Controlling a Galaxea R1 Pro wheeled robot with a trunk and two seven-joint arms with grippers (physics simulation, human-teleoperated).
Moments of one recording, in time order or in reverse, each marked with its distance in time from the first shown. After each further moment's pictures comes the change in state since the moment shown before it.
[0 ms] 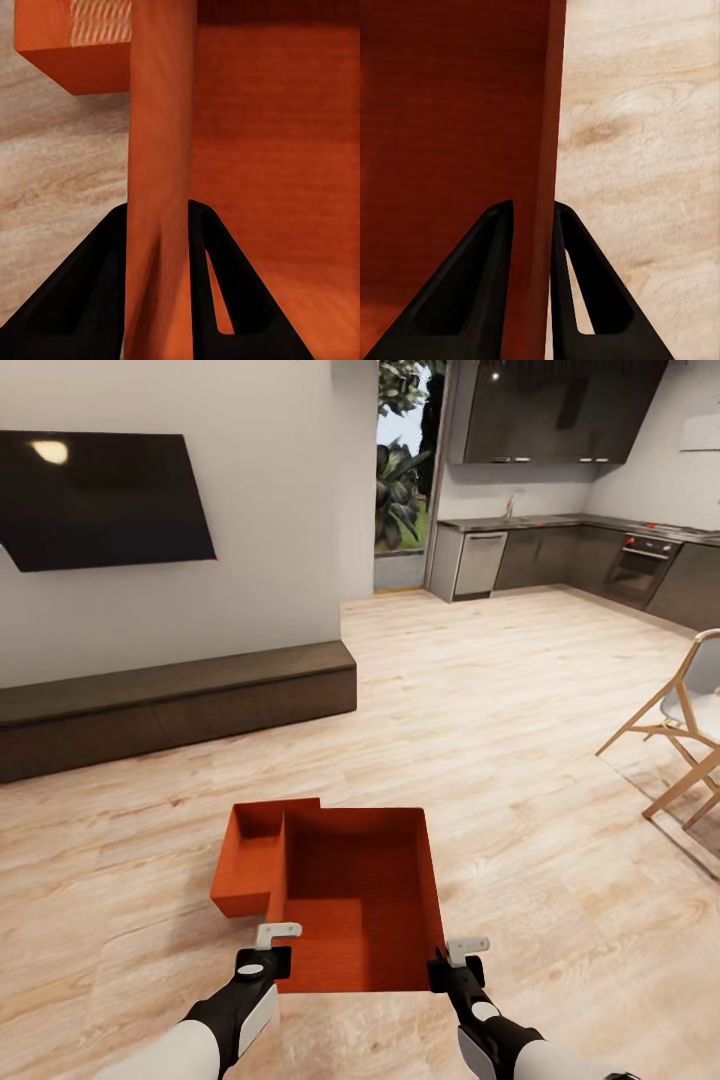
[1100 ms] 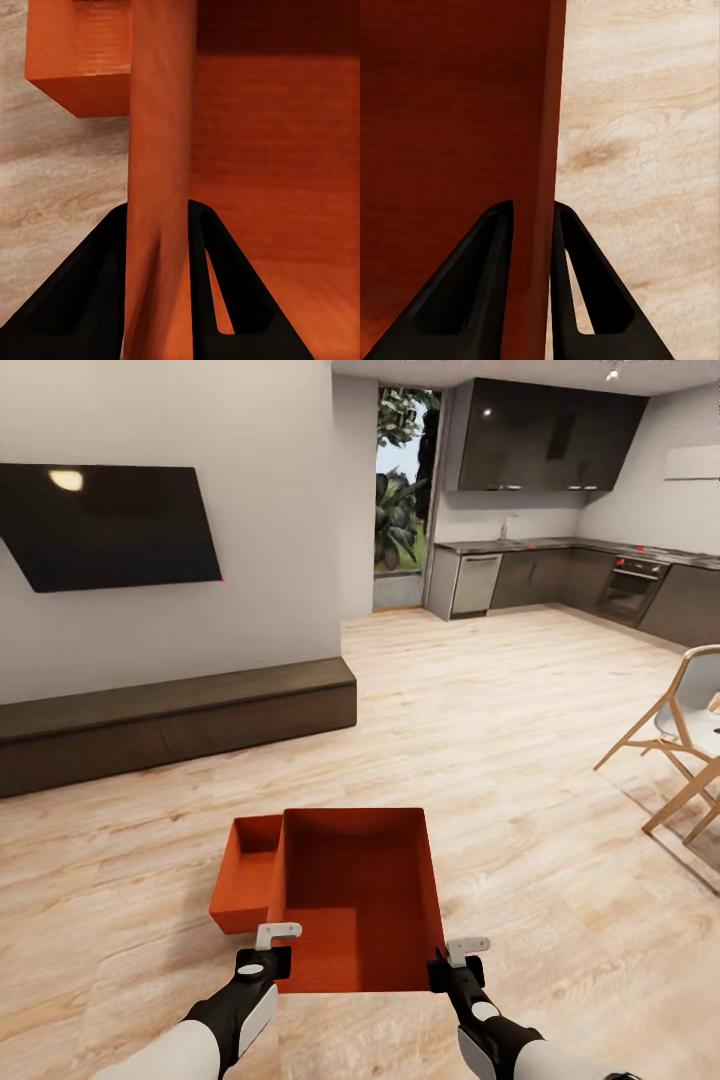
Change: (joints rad) left arm 0.000 0.000 0.000 0.000 0.004 0.000 0.001; right arm 0.000 0.000 0.001 0.000 0.000 0.001 0.000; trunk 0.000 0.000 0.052
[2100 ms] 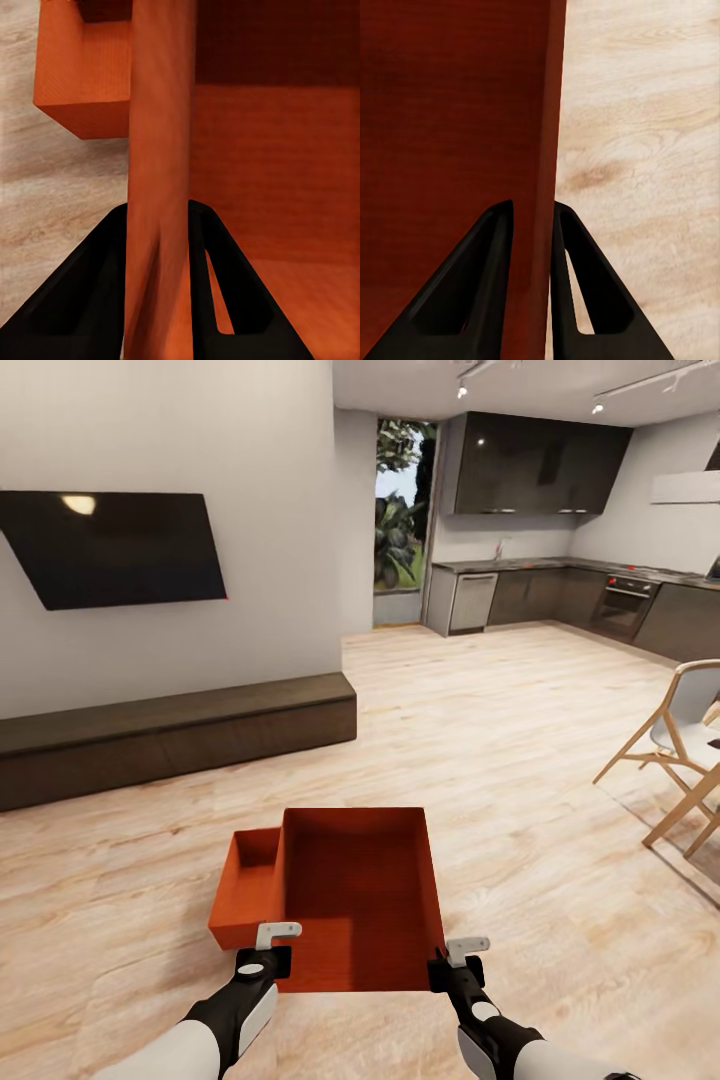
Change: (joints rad) left arm 0.000 0.000 -0.001 -0.003 -0.001 0.001 0.000; right arm 0.000 0.000 -0.002 0.000 0.001 -0.003 0.000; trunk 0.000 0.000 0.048
